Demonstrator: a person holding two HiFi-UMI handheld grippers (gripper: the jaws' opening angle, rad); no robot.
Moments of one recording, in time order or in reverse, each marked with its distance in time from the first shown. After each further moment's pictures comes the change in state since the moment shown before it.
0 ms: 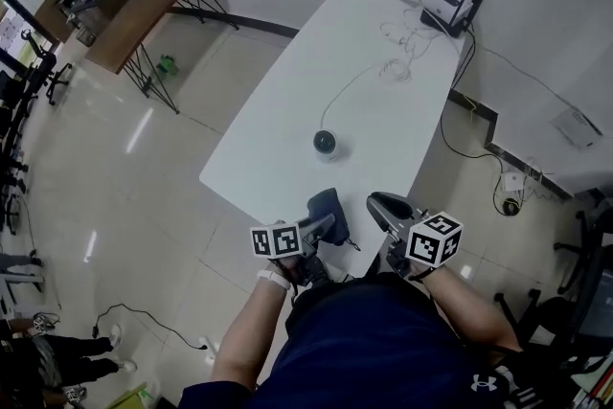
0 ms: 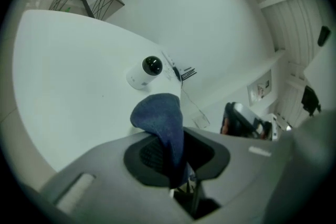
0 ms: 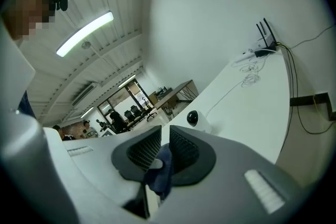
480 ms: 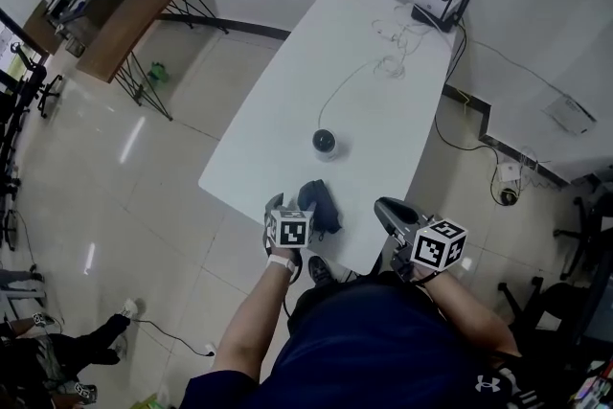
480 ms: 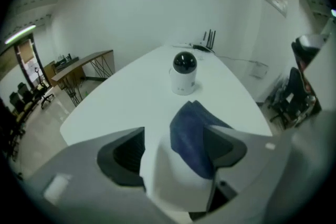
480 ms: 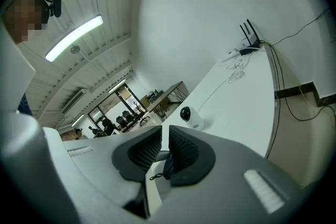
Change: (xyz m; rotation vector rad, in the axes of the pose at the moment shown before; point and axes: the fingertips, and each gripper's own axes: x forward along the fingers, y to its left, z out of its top) left arm -0.024 0.108 0.052 0.592 0.111 0.731; right arm -0.016 -0.007 -0.011 0.075 -0.033 -0.097
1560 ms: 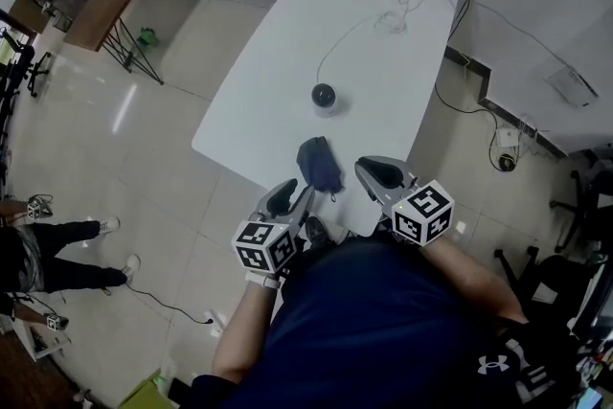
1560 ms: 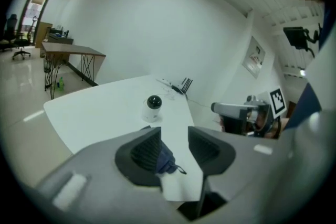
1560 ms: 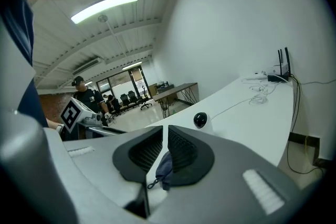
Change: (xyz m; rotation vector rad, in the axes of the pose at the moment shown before) left arm -0.138 -0.047 0.036 -0.230 -0.380 -0.391; right arm 0.037 0.044 -0.006 -0.369 0.051 0.033
